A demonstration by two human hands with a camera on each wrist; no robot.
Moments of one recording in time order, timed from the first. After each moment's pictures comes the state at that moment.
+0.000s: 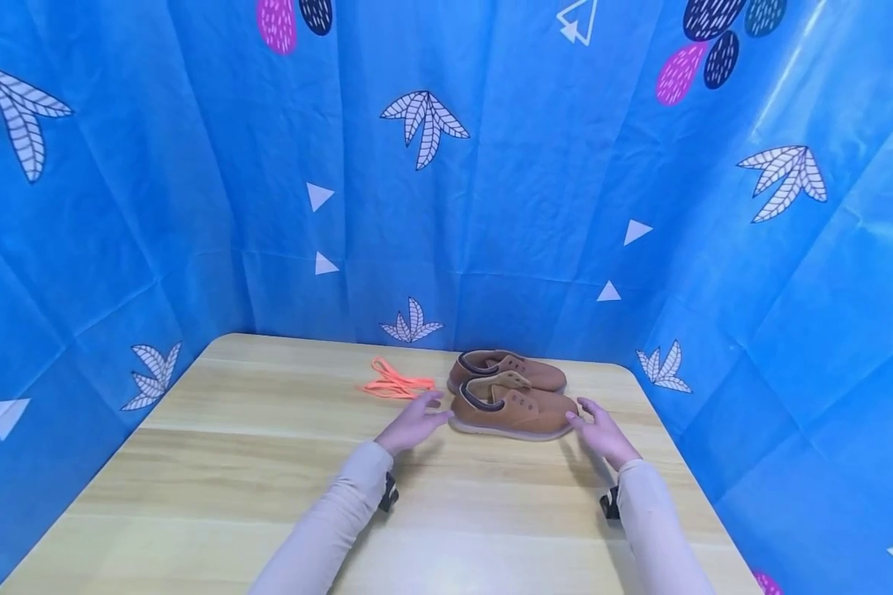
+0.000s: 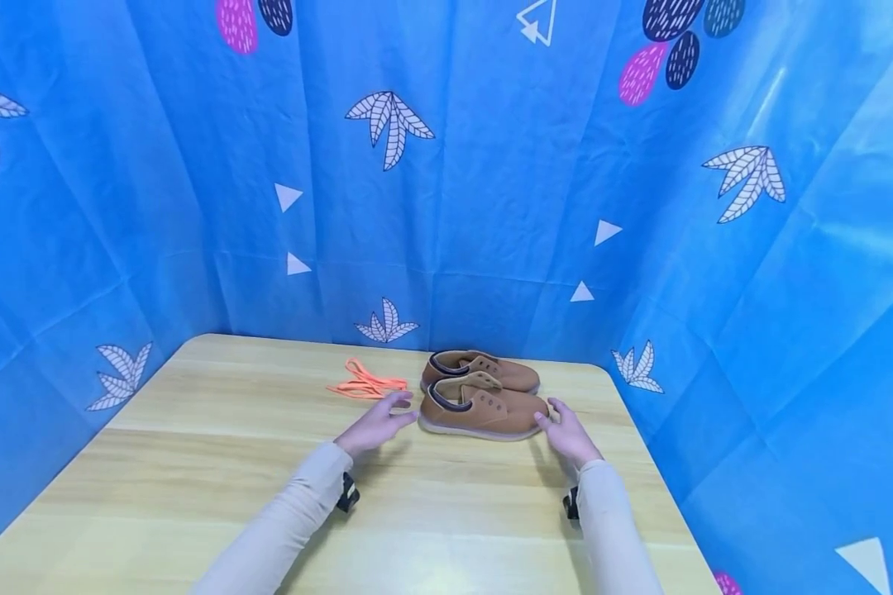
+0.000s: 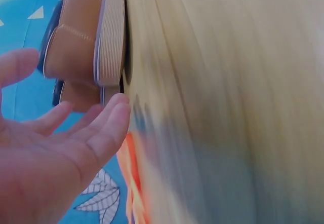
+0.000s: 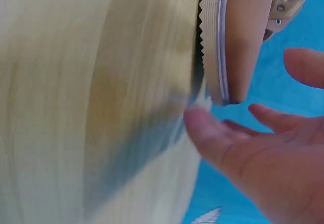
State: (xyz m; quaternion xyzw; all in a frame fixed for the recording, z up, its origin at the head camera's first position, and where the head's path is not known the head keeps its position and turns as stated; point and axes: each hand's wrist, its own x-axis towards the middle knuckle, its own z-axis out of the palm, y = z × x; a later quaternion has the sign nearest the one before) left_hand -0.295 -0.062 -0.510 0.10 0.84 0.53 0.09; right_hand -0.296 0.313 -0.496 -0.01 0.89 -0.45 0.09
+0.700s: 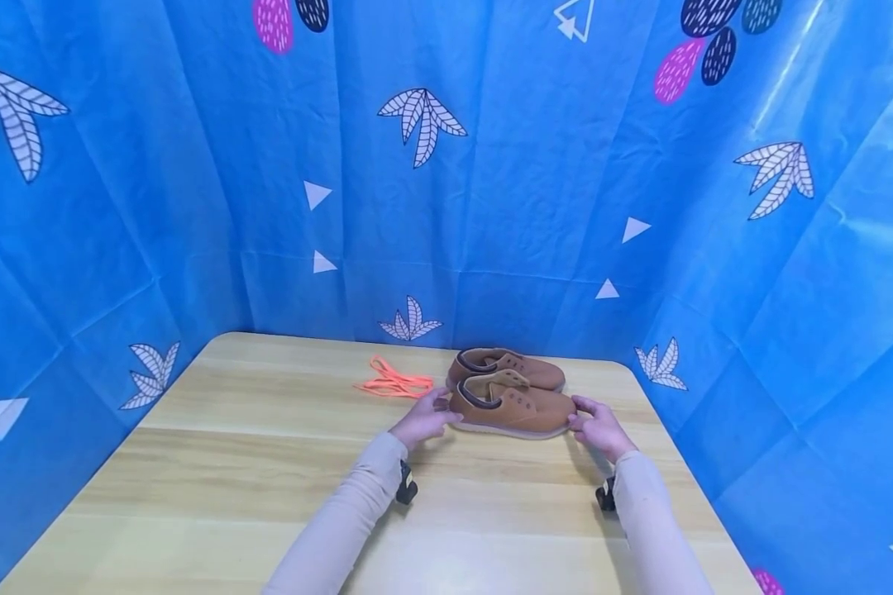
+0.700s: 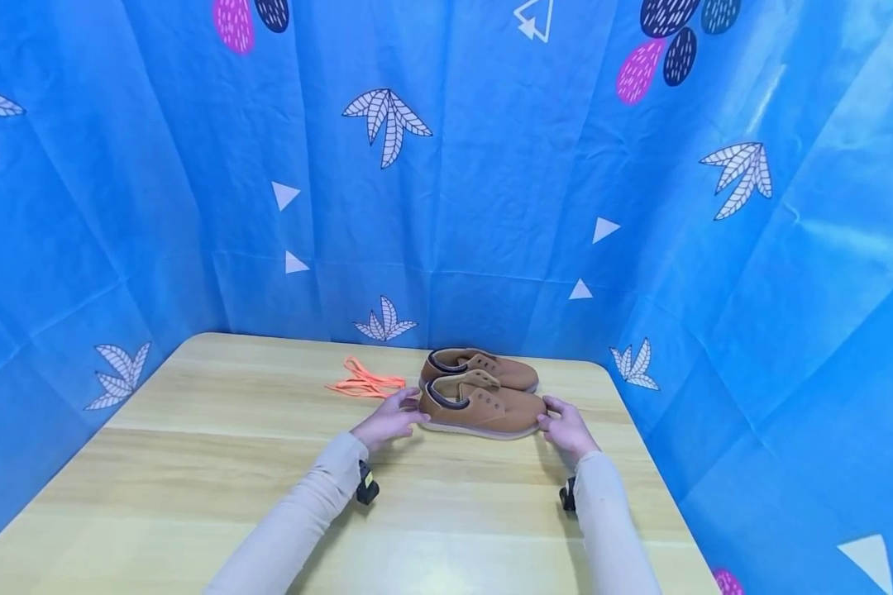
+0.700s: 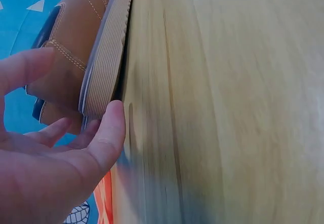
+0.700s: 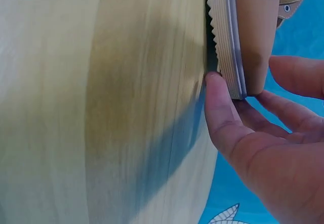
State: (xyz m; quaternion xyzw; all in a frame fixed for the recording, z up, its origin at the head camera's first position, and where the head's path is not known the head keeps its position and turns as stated) left_hand -0.309 -0.040 -0.517 0.05 0.76 0.64 0.14; right_hand -0.309 0.320 -0.508 0.00 0.85 -0.52 0.10
